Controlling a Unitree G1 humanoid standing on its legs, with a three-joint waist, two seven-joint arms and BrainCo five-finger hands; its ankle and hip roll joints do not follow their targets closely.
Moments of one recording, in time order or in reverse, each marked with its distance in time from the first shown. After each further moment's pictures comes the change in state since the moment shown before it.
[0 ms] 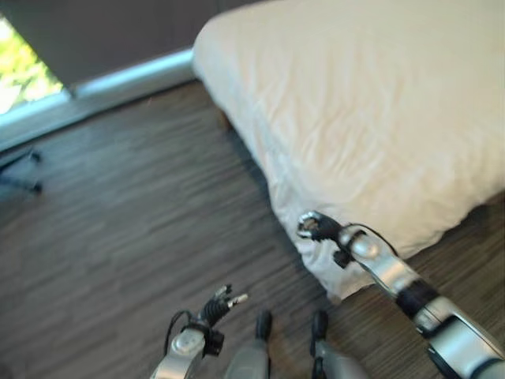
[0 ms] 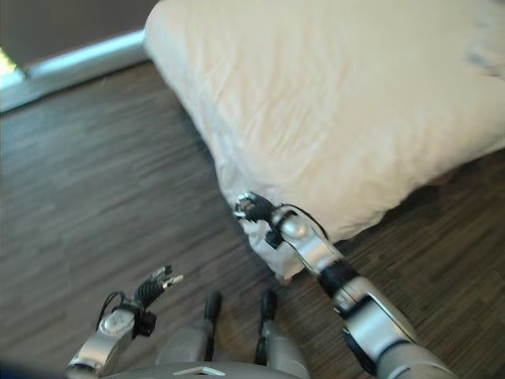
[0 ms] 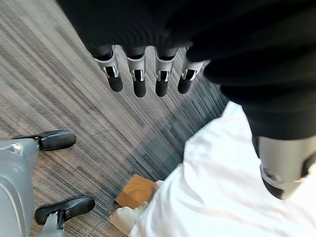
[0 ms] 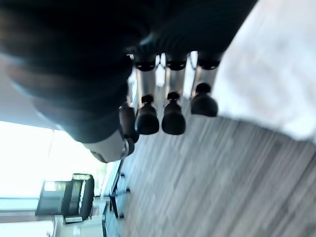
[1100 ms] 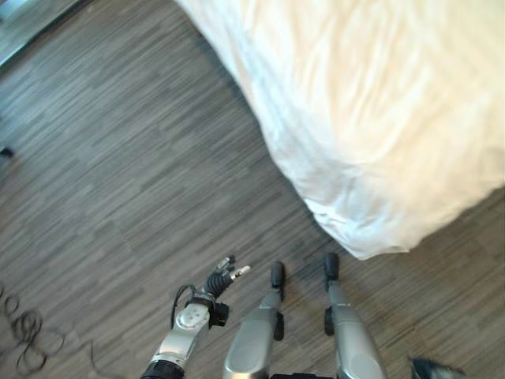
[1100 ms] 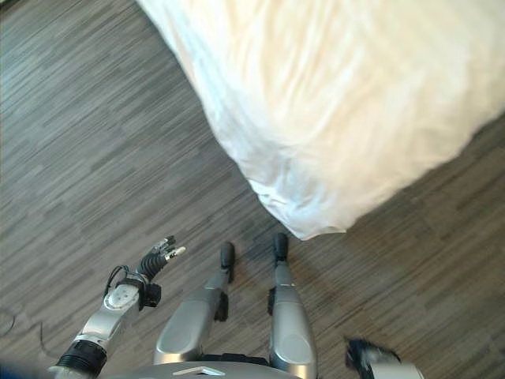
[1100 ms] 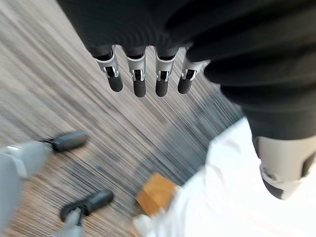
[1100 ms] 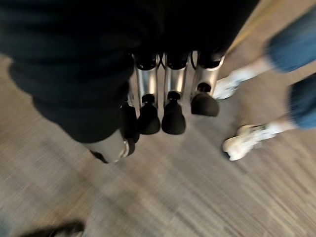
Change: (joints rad) left arm -0.043 0.008 0.027 -0.077 -0.076 -0.017 0.025; right arm 0.592 -0.080 -0.662 0.773 0.150 0.081 -0.156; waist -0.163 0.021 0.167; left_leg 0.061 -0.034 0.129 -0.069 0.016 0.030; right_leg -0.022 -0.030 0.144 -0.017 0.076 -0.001
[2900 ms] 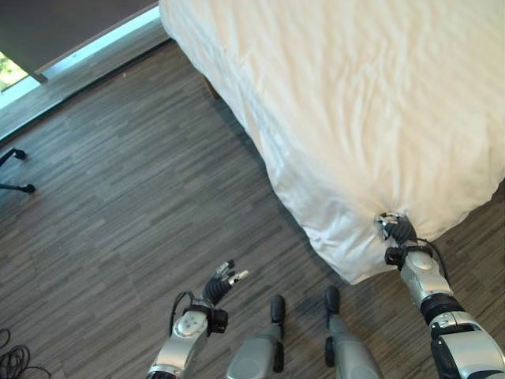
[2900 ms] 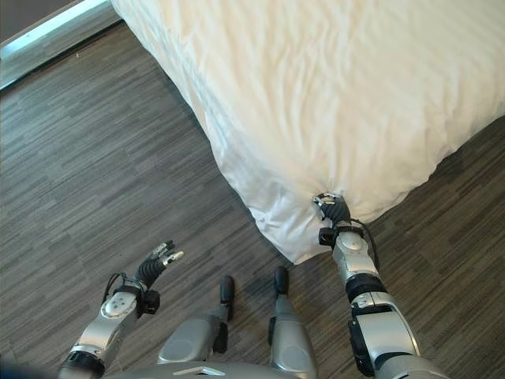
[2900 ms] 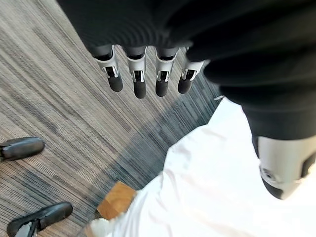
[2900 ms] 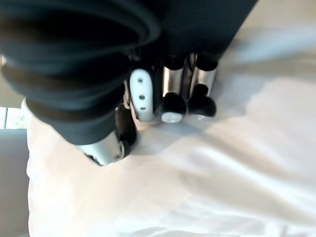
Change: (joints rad) left arm 0.065 -0.016 -0.024 -0.076 -0.009 0.000 0.007; right arm -0.408 0.043 0.066 -0.458 0.049 -0.300 0.005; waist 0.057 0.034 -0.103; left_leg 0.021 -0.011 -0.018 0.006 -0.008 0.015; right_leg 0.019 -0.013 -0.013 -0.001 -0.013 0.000
